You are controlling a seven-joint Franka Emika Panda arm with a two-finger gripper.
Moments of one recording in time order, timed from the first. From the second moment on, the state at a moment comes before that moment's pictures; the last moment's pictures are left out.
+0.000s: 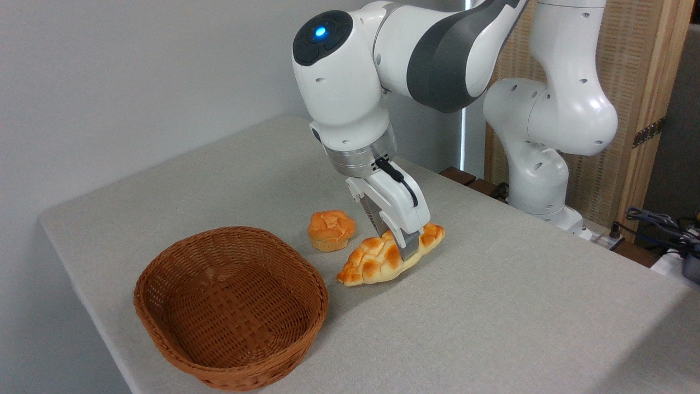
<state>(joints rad) 0.01 -0.20 0.07 -2.18 -0.08 1.69 1.03</state>
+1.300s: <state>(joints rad) 0.00 -0.20 0.05 -2.17 -0.04 1.69 1.03</state>
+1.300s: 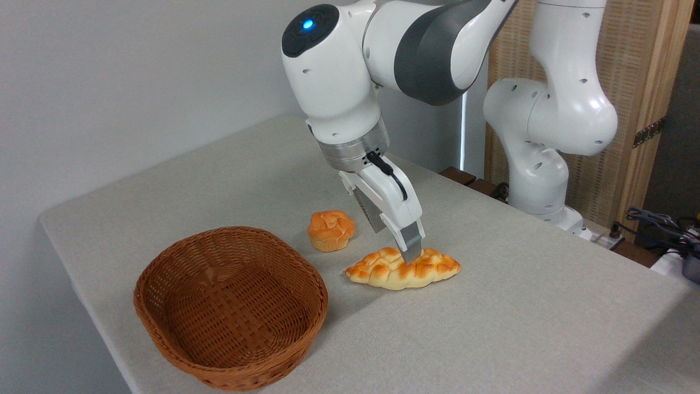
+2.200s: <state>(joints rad) 0.00 -0.09 0.02 -1.72 -0.09 1.59 0.92</state>
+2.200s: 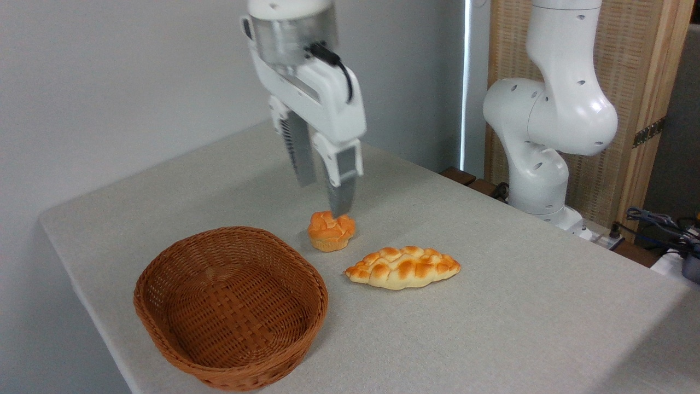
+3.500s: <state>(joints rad) 0.00 0.07 -0.04 -1.51 -0.02 1.55 0.77</state>
